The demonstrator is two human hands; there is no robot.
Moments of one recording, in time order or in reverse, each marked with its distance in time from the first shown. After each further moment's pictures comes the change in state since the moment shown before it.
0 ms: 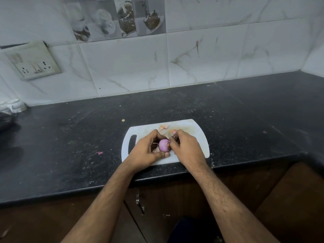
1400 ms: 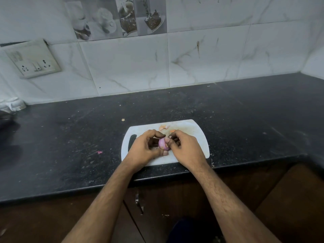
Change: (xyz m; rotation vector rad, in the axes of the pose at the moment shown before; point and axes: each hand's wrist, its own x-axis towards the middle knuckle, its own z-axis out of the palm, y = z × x) left_hand 0.002 -0.005 -0.001 -0.140 0.084 -0.043; right_hand -0.002 0.001 -0.004 0.130 -0.029 -0.017
